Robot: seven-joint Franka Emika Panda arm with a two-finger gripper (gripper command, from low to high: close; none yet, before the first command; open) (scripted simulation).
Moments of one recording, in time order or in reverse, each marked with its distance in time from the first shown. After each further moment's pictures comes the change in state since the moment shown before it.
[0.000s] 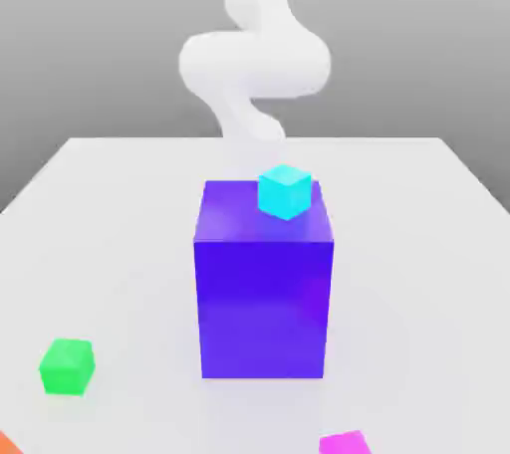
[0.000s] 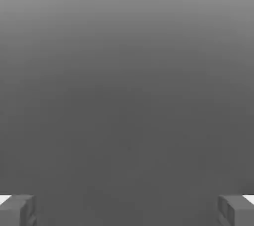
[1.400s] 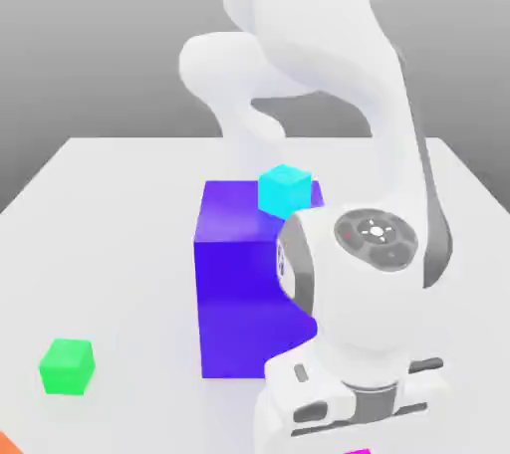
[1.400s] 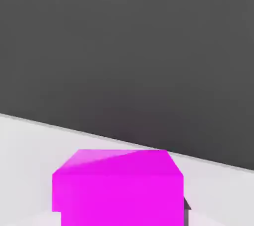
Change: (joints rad) arm 0.095 1.207 0.067 0.049 -0.091 0.418 0.017
